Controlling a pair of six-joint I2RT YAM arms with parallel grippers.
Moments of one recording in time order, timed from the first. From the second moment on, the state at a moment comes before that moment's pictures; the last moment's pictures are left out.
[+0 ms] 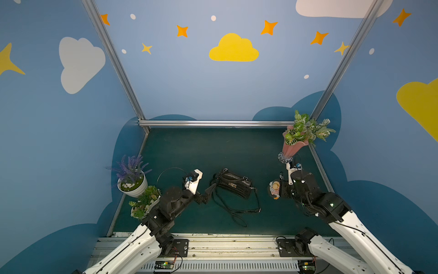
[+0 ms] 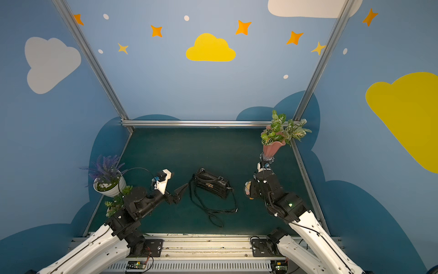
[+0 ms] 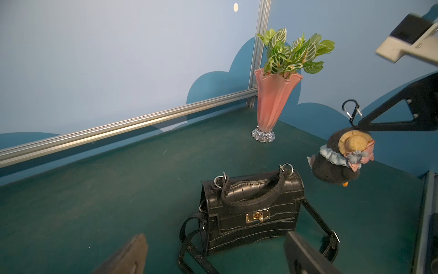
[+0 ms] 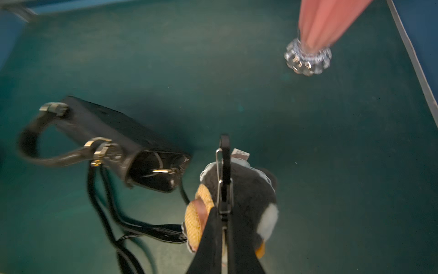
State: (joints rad) left arm -0.67 0.55 0.37 0.02 -0.01 -0.03; right arm 0.58 0.79 0.83 -0.88 0.24 0.47
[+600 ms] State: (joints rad) left arm -0.66 0.52 0.34 -0.02 -0.04 -0.02; right arm 0.41 1.12 0.80 -0.71 0.12 0.44
